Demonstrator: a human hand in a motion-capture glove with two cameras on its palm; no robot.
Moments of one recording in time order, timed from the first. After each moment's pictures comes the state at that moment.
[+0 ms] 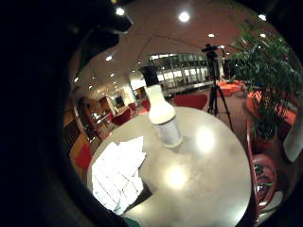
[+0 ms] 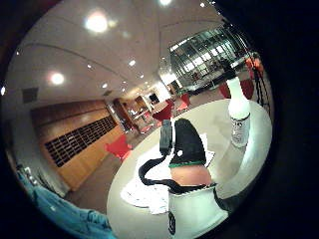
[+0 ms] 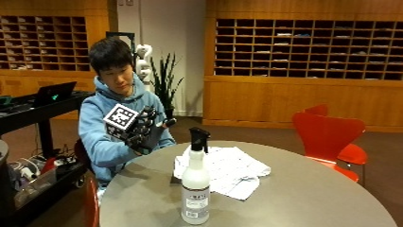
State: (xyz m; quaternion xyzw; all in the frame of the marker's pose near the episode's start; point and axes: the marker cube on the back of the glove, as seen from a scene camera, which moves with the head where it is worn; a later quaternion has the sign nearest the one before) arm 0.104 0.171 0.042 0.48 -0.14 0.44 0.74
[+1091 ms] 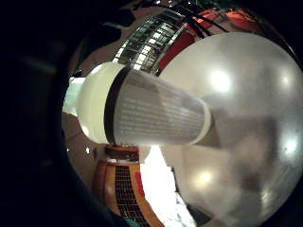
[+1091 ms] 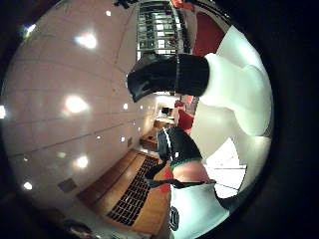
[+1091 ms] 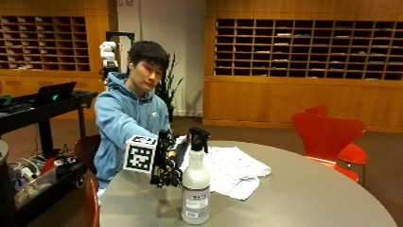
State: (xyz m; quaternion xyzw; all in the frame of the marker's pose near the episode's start) arm 0.239 0.087 0.123 0.40 -0.44 0.64 0.49
